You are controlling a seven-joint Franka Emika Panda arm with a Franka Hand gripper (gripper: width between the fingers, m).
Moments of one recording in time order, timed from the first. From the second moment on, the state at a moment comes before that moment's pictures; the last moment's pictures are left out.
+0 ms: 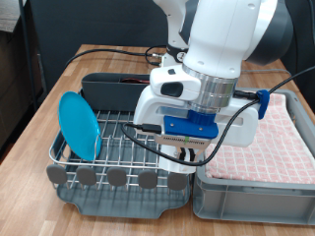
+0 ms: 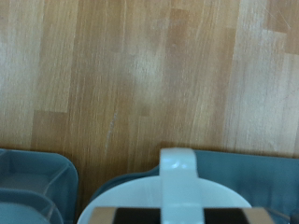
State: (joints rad) arm 0.38 0.58 -0.42 -1.63 0.06 2.34 0.63
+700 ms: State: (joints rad) arm 0.28 0.68 -0.34 -1.50 0.14 2.23 0.59
